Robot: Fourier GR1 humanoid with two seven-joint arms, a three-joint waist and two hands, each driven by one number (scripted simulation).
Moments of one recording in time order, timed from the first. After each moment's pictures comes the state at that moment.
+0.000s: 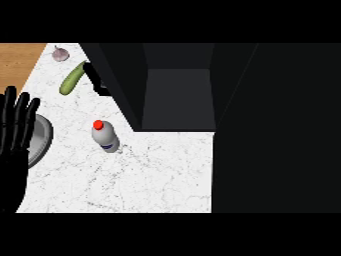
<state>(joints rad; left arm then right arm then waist) 0.05 0.08 -0.01 -2.10 -0.03 0.01 -0.02 0.00 -0.07 -0.01 -2.10 0.03 0.00 0.03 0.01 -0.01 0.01</state>
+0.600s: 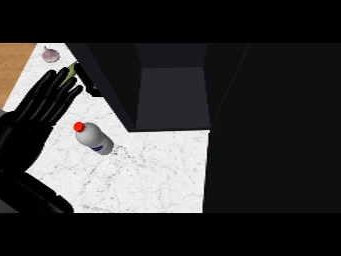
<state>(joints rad) -0.16 0.25 0.03 -1.90 0.37 -0.31 0.15 0.19 -0.07 0.14 -2.27 -0.10 0.13 0.10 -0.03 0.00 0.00</state>
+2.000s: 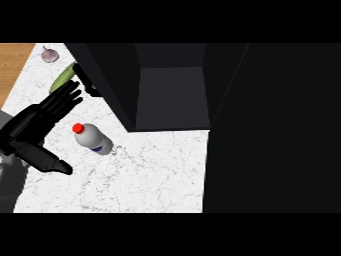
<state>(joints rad) -0.25 0.35 0.11 -1.37 0.30 -0.52 0.09 0.73 -0.14 0.39 -2.50 -0.06 0.22 -0.08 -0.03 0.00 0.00</state>
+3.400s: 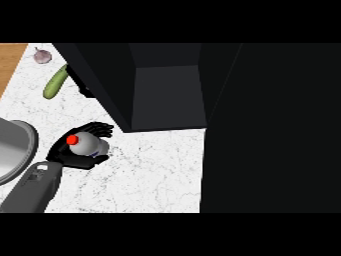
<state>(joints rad) -0.49 0.28 0.06 -0.41 -0.06 -0.56 -0.61 0.93 -0.26 0.46 -2.50 -0.02 0.21 -0.33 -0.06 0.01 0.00</state>
